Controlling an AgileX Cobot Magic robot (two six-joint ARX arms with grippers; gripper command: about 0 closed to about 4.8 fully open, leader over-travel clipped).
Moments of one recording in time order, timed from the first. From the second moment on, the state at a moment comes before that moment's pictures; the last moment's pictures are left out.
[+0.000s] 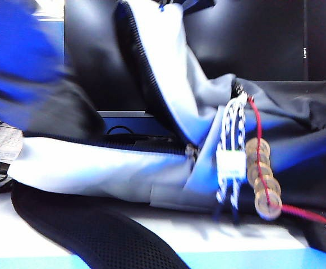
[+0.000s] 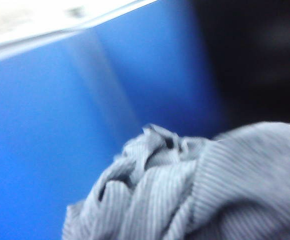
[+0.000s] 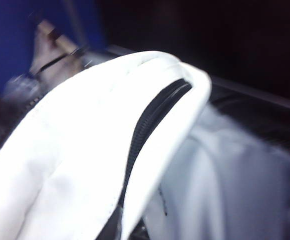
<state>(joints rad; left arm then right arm) -0.35 0.53 0.73 -0.11 -0.55 0.47 0.71 1.42 1.28 -0.24 0.07 0.13</state>
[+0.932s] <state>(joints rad) -0.15 0.79 0.76 0.39 -0.79 0.96 0.78 1.60 1.28 -0.34 -0.06 0.13</state>
